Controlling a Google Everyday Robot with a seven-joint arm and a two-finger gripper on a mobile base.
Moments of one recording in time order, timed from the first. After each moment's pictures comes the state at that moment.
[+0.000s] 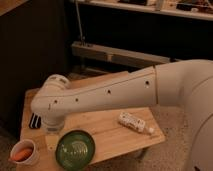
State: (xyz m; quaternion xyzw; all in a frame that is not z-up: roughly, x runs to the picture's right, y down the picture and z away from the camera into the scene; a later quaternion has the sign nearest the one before) arm -0.220 0.170 0.596 -0.32 -0.14 0.01 0.94
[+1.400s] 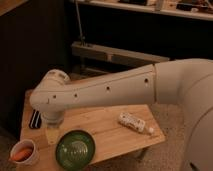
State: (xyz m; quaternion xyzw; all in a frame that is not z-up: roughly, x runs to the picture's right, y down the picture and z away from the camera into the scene) arm -0.224 0.139 0.606 -0.30 -0.15 -0.01 0.94
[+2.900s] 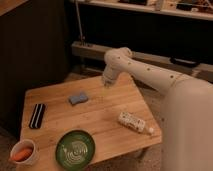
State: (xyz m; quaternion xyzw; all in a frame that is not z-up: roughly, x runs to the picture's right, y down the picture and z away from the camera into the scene) arm 0.023 0.010 0.841 -0.31 -0.10 0.17 0.93
